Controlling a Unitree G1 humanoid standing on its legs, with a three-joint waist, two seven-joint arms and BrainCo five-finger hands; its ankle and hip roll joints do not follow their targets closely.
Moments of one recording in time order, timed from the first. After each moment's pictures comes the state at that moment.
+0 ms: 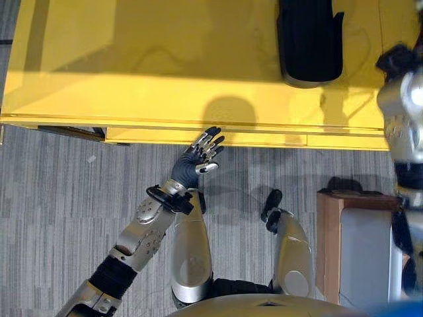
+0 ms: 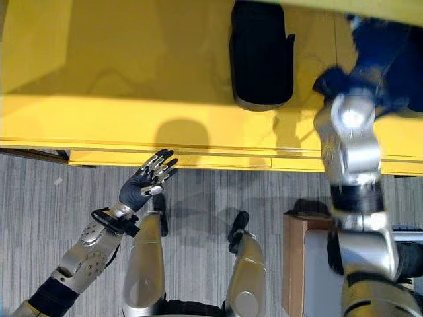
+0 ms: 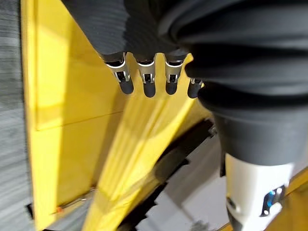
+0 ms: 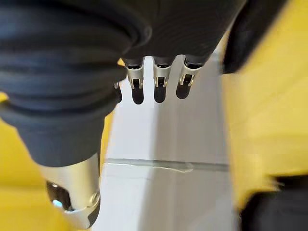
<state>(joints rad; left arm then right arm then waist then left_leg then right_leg) -0.03 0.46 -0.34 -0.13 -0.83 -0.17 -0.15 -0.51 -0.50 -0.03 -0.13 0.57 0.01 -0.60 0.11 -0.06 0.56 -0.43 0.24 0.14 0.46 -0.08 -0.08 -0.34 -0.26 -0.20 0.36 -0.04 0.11</state>
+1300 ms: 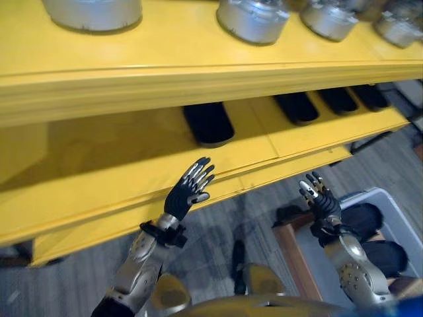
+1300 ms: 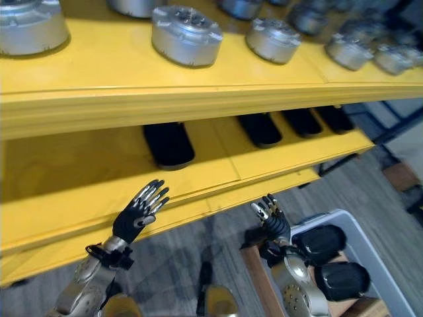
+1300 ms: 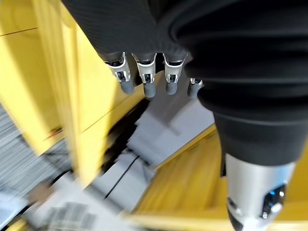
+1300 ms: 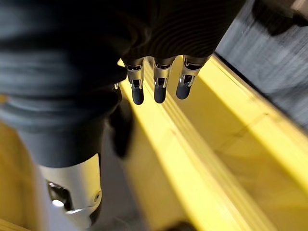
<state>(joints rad) 0.12 0.41 -0.36 -0.02 -0.71 -0.26 -0.15 0.12 -0.34 0.13 -0.09 0.82 0.04 -0.23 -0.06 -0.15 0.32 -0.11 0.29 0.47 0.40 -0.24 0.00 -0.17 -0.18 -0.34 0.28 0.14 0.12</state>
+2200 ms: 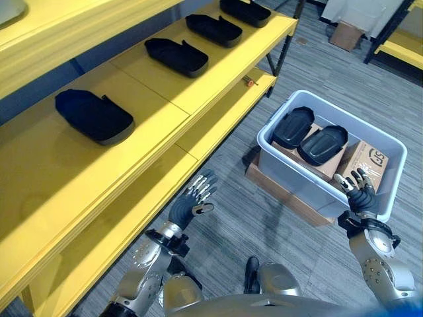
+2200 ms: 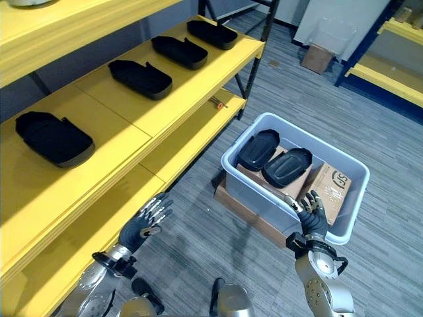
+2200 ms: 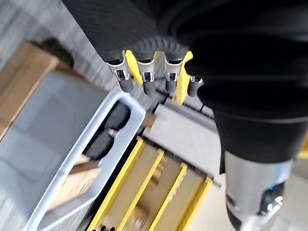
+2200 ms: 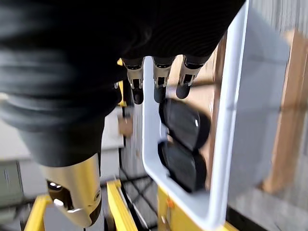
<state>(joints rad) 0.18 0.40 -0.35 0.01 -0.69 -0.25 -0.28 0.17 -0.45 0.01 -0.05 0.76 -0.02 -0.46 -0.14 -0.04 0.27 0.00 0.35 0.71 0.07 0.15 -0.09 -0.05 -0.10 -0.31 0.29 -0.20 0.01</state>
